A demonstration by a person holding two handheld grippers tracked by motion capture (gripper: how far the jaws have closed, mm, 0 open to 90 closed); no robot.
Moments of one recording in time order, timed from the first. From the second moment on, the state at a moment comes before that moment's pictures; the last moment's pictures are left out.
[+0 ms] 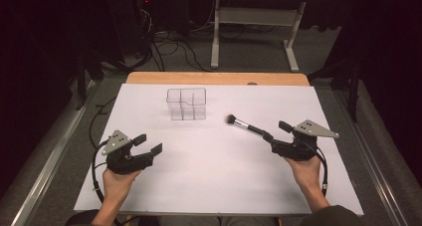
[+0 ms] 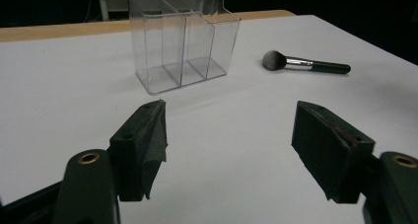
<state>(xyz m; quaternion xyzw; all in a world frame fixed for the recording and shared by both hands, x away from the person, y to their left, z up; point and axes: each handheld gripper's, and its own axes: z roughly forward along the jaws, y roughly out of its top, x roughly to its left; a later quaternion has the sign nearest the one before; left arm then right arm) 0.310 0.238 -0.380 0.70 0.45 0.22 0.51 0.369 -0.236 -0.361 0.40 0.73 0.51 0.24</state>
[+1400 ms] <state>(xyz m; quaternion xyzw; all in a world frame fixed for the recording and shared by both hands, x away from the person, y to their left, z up) 0.311 0.235 -0.382 0.70 0.45 0.21 0.51 0.409 -0.185 -0.353 0.38 0.75 0.50 0.23</state>
